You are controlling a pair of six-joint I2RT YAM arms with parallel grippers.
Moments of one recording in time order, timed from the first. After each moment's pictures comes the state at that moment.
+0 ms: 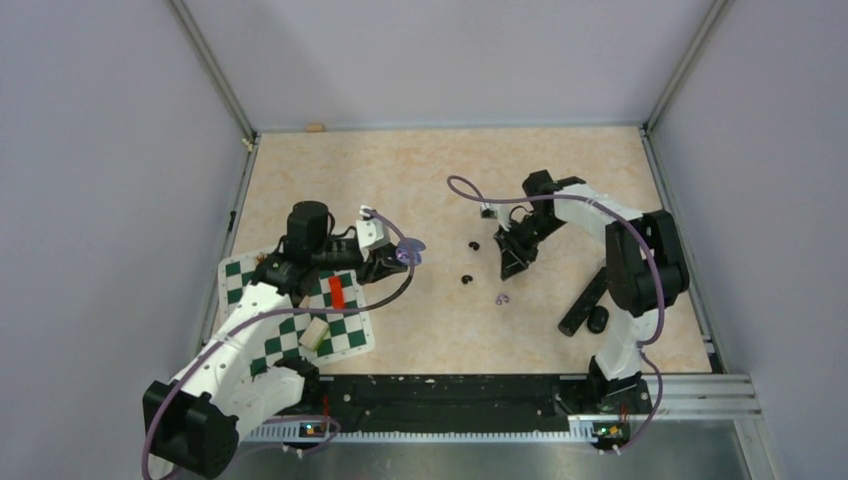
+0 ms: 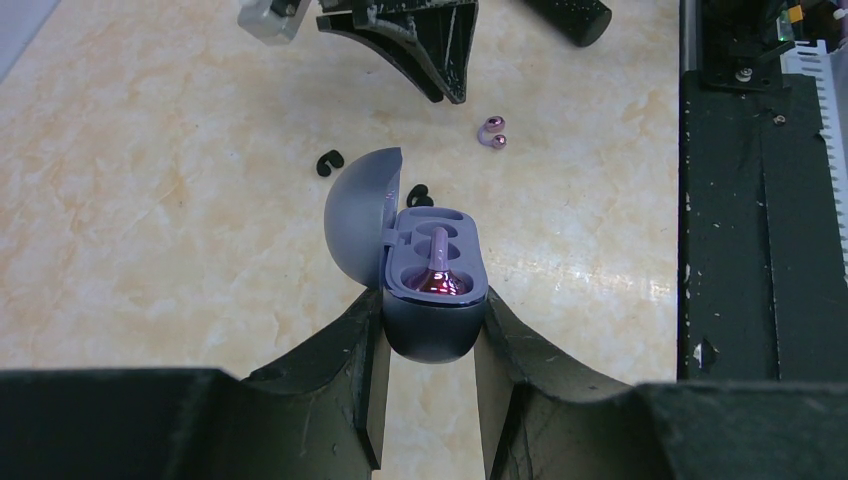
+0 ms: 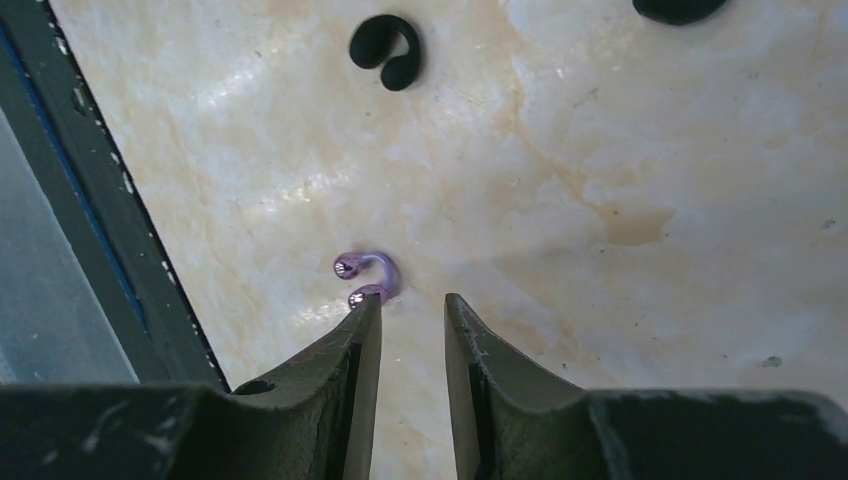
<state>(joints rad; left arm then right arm) -0.34 0.99 0.77 -0.30 0.94 0.50 0.31 1.84 1.26 -0.95 -0.72 -0.73</state>
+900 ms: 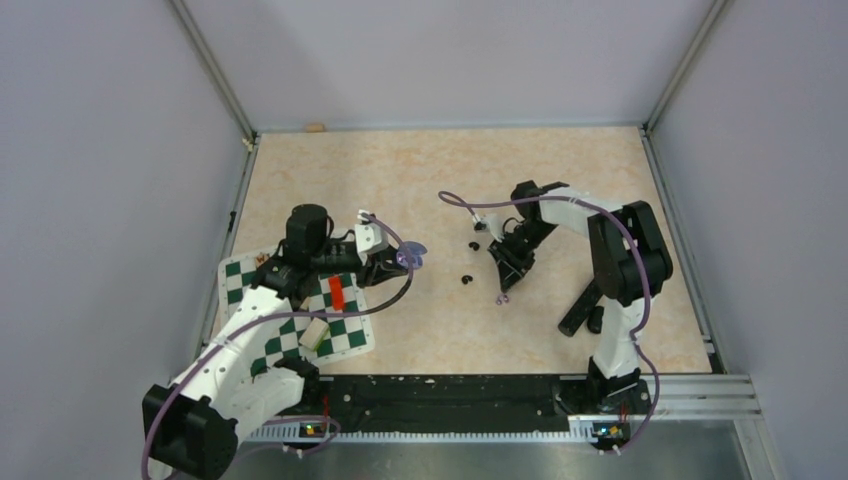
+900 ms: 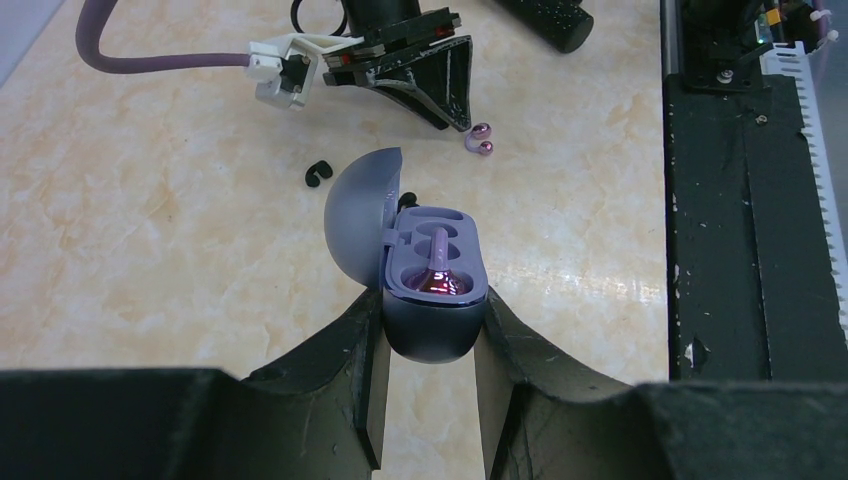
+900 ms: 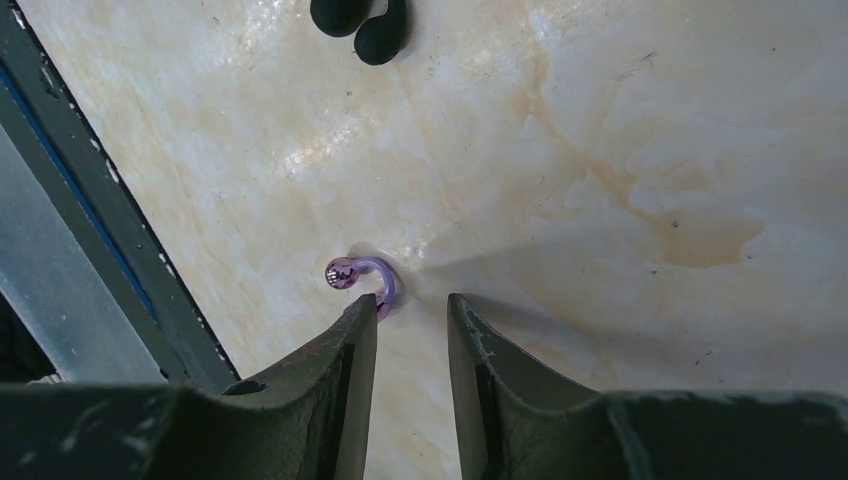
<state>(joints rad) -0.34 0.97 0.75 -0.27 0.97 0.50 0.35 1.95 1.26 -0.97 -0.62 -0.68</state>
